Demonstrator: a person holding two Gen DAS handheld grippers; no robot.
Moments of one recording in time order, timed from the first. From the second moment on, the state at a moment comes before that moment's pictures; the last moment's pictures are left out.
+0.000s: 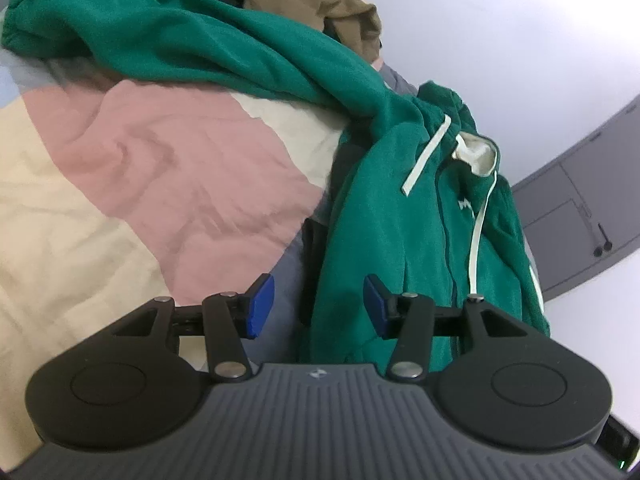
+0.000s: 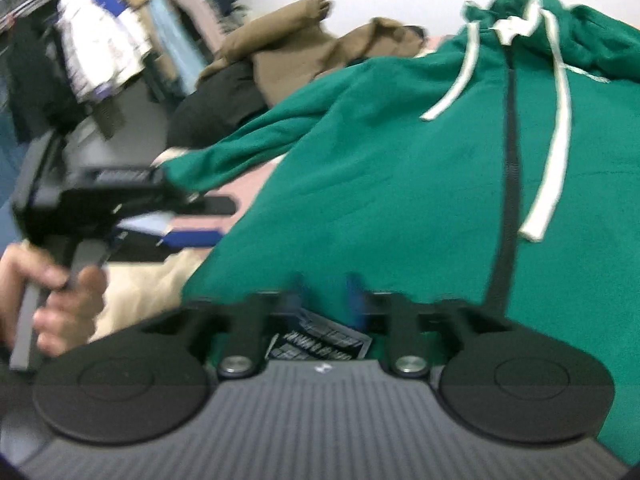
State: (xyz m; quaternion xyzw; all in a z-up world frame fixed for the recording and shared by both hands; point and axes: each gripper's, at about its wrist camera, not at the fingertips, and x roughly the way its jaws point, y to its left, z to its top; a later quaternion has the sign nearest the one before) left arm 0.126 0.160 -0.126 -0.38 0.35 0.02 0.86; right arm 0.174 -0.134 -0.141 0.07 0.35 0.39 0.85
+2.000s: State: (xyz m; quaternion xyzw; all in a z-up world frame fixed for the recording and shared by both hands) left arm 0.132 0.018 -0.128 0.03 0.34 -0.19 0.92; right arm 0.186 -0.321 -0.112 0.22 0.39 0.11 0.89
